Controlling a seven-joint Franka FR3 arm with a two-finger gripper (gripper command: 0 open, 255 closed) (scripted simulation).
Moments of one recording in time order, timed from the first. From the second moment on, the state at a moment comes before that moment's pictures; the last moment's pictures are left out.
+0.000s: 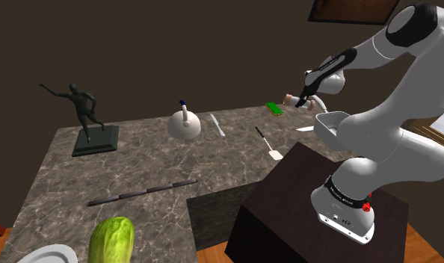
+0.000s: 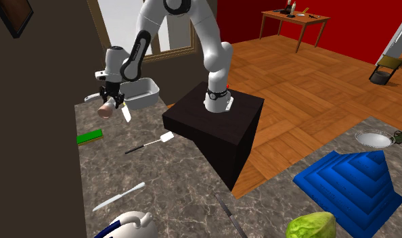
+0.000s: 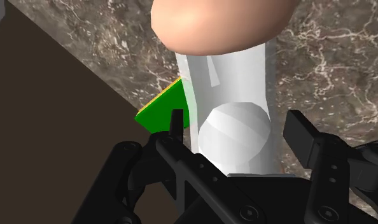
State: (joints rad) arm -1.45 0.52 0.47 -2.15 -0.26 2.93 -1.08
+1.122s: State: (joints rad) arm -1.32 1.02 0.42 -1.25 -0.27 2.52 -1.22
